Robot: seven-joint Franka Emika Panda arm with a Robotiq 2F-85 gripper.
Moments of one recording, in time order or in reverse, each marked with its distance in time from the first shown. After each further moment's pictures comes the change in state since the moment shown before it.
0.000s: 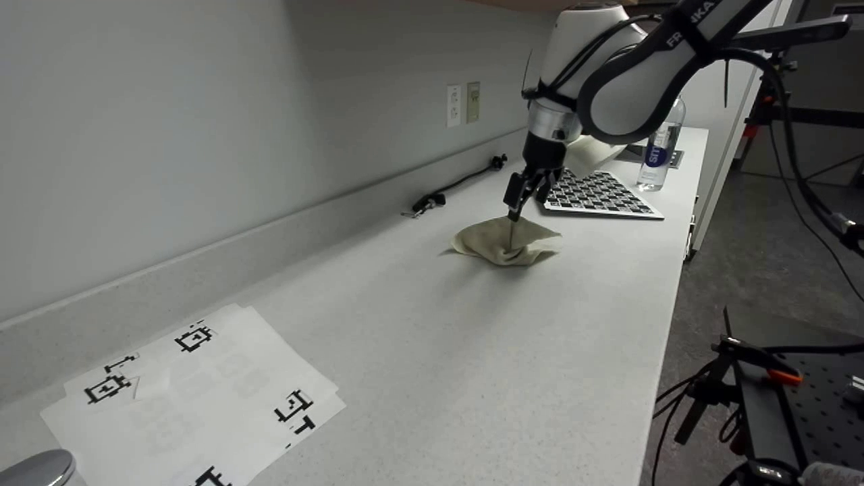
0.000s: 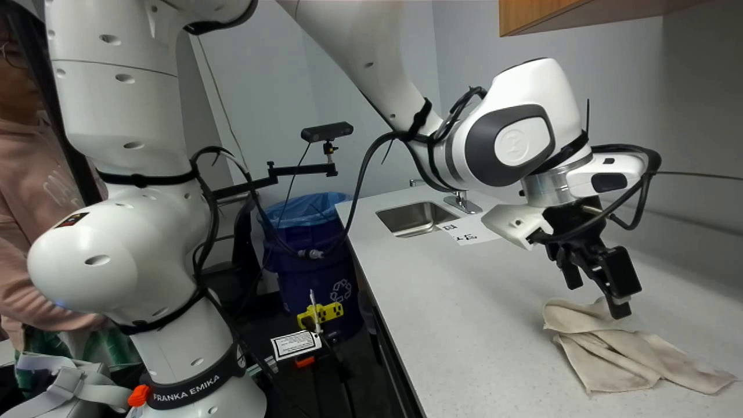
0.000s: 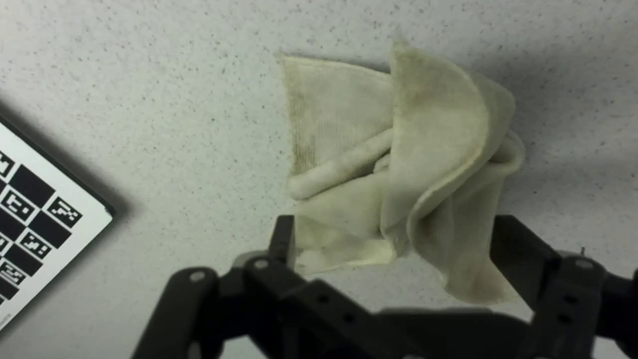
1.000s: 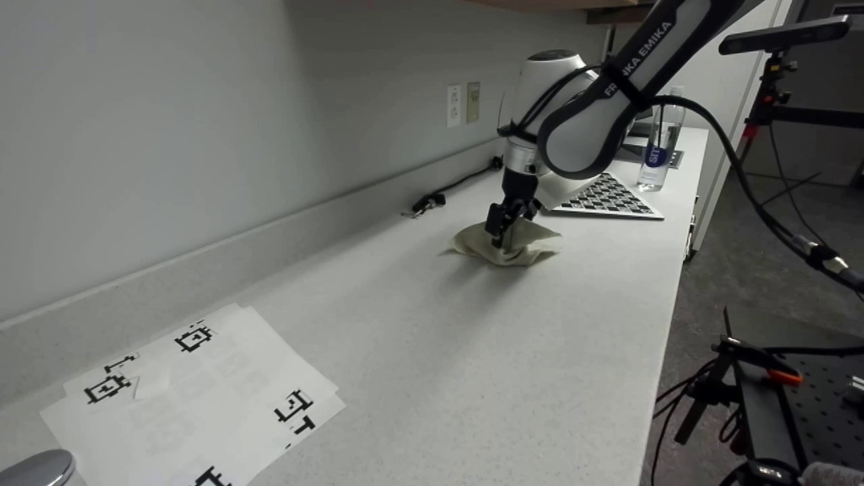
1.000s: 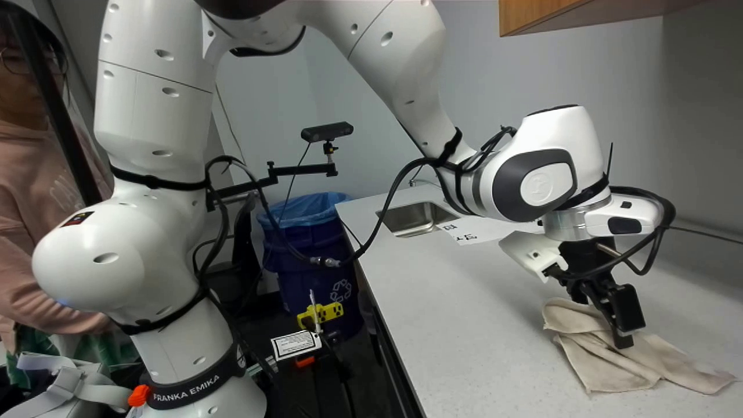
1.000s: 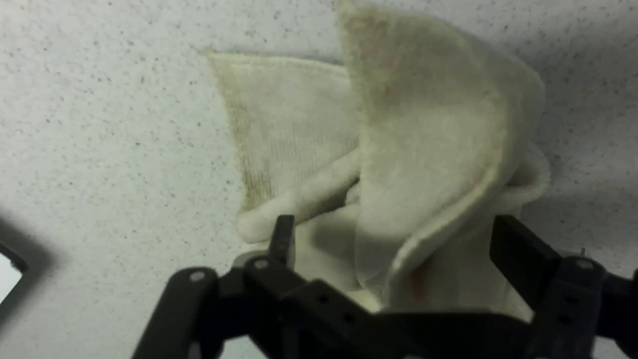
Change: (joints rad) arm 0.052 0.196 -0.028 0.133 0.099 0.000 -0.005
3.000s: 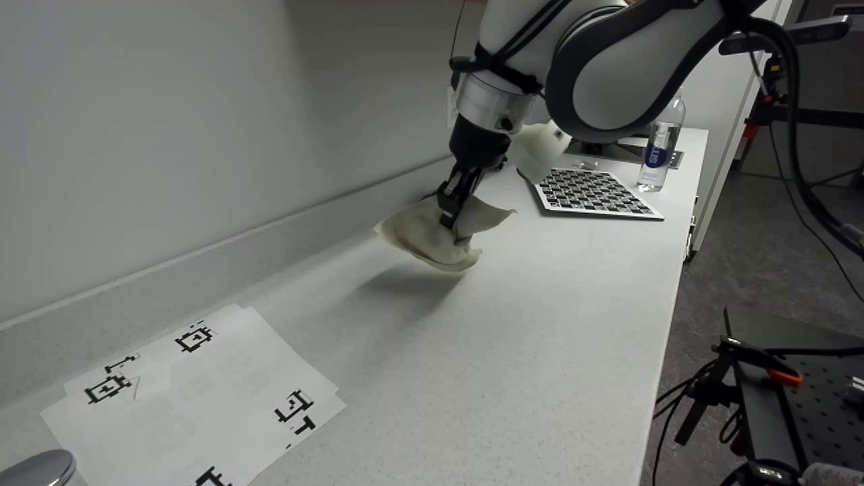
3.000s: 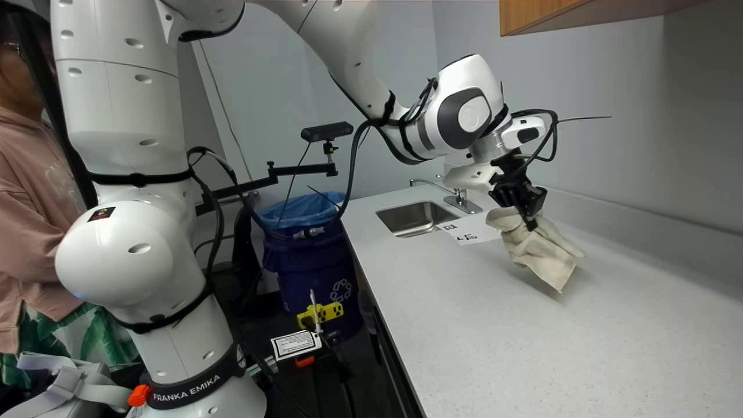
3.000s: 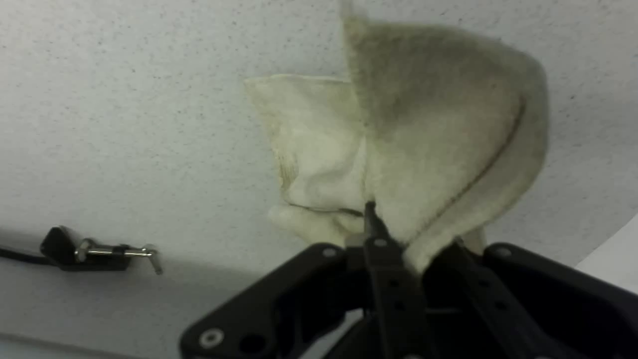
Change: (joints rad) arm 0.214 -0.220 0.089 -0.068 -0.089 0.026 -0.023
